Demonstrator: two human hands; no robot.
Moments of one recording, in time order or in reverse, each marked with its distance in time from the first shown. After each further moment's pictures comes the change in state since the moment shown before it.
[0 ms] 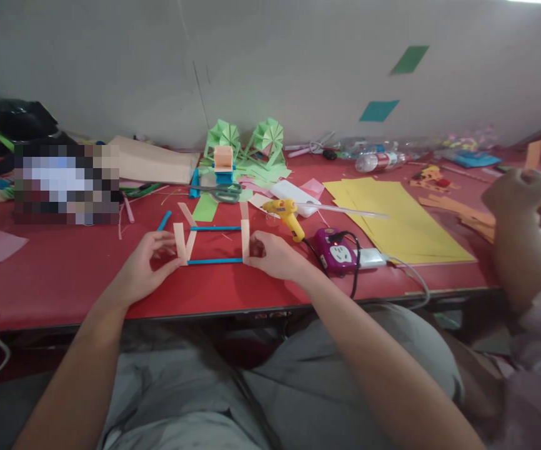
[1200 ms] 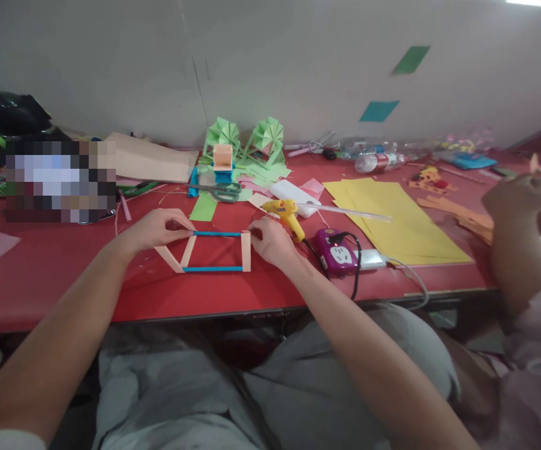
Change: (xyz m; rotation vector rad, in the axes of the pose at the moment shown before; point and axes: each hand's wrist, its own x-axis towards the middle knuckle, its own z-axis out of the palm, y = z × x) left_hand 0.096 -0.005 -0.017 0.165 -0.370 0.062; right_hand 0.041 0.029 0.007 -0.196 0.305 -0.139
